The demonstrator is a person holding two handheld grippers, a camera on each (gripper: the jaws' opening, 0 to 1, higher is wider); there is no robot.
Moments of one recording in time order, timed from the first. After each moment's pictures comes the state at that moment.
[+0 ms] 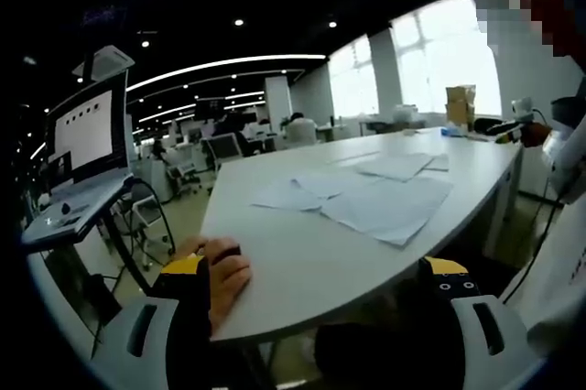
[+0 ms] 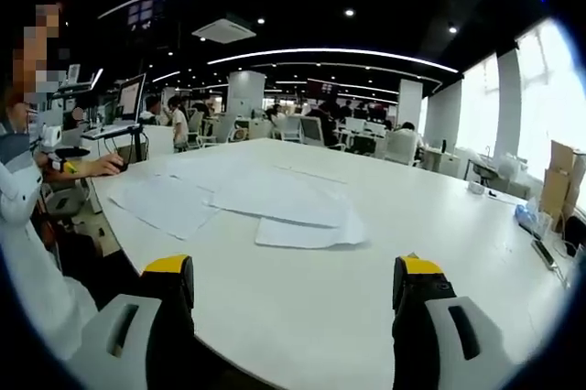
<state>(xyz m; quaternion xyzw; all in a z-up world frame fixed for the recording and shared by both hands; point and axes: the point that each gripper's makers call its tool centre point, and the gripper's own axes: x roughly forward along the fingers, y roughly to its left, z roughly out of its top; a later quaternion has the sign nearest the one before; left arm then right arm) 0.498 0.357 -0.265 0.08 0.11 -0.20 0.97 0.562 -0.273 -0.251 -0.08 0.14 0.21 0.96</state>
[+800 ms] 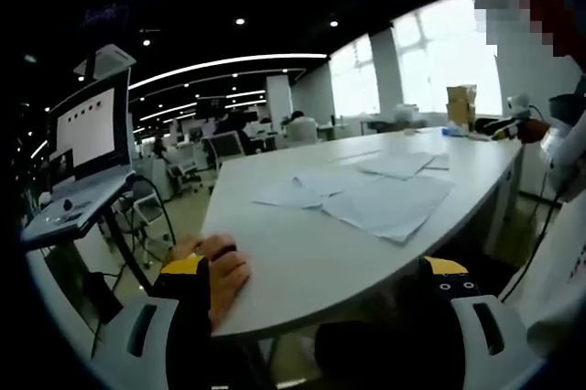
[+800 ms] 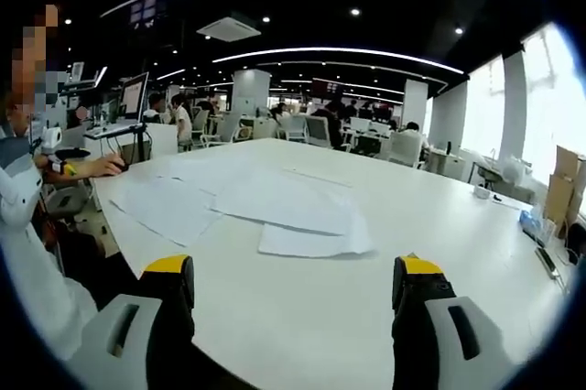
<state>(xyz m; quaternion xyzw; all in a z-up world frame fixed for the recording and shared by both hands) 0.495 0.357 -0.267 0.07 0.11 -0.19 0.97 0.574 -0.265 -0.243 -0.08 0.14 0.22 0.96</state>
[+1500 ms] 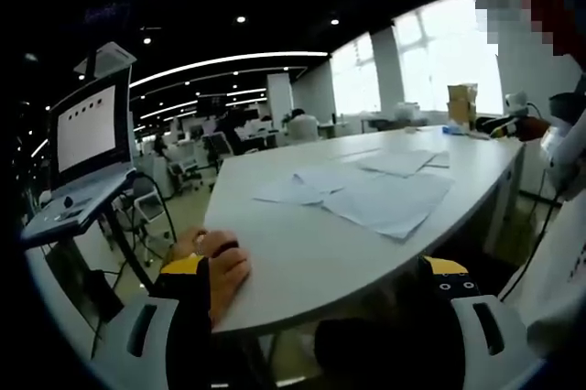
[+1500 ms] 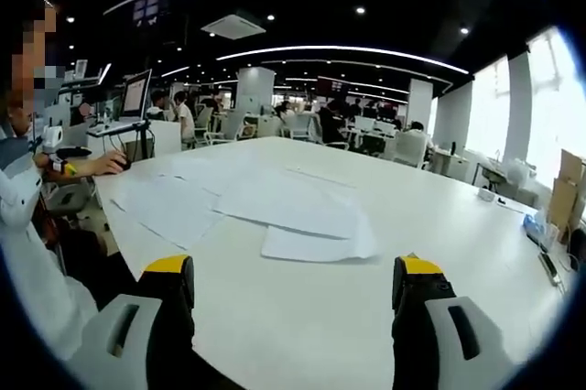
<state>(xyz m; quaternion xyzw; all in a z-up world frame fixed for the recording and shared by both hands) 0.494 0.357 -0.271 0.07 0.12 -0.19 0.97 0.582 -0.257 -0.242 -0.09 0.15 0.23 0.96</state>
